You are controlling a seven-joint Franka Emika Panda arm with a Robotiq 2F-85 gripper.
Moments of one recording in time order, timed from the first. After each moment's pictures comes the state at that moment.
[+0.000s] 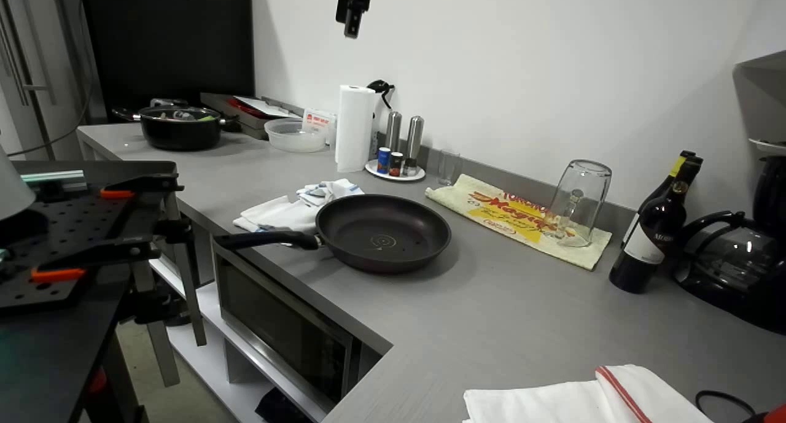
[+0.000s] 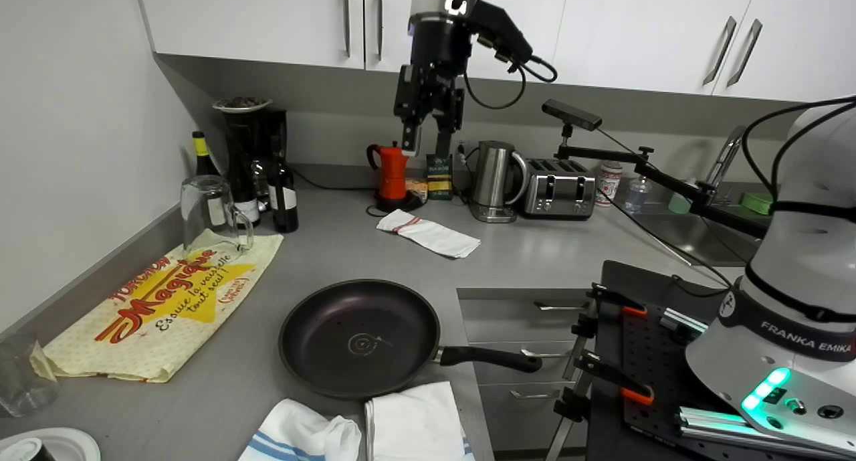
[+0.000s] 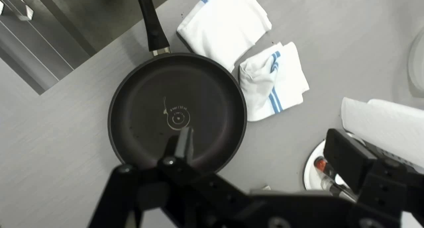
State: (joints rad) arm 0.04 -0.12 0.05 -2.25 0.28 2.09 0.01
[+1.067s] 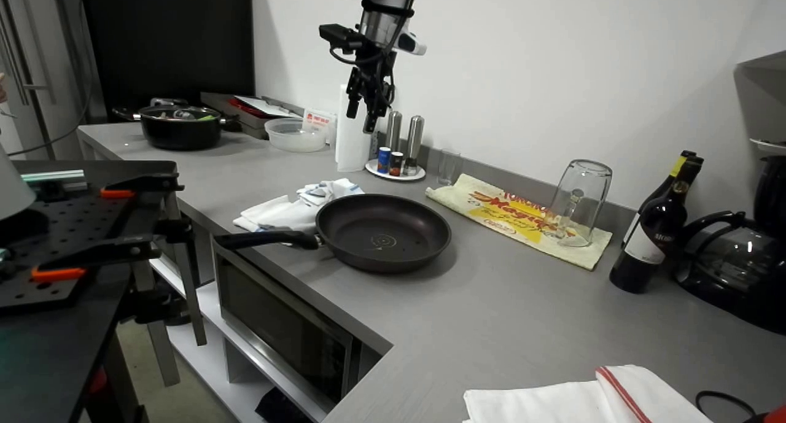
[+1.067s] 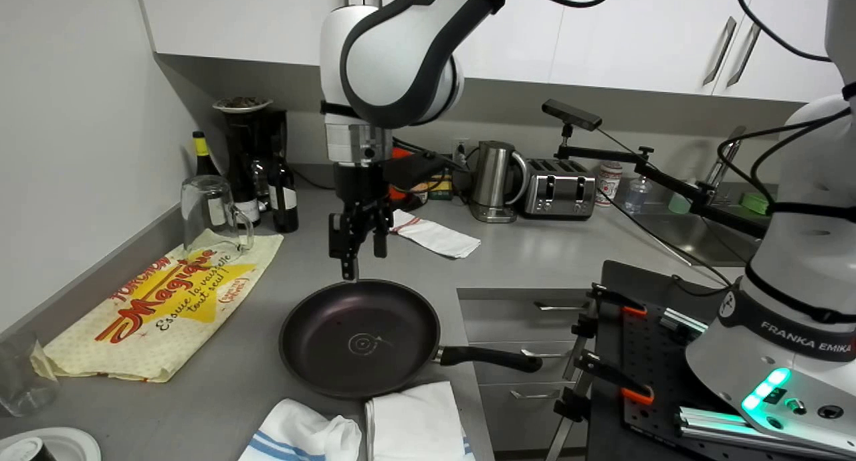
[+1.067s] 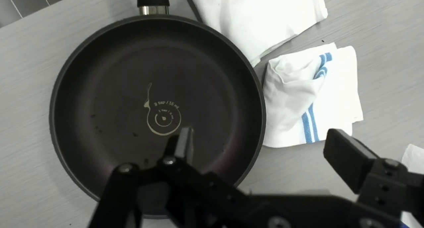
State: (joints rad) arm 0.14 0.38 0.10 -2.06 0.11 2.35 0.04
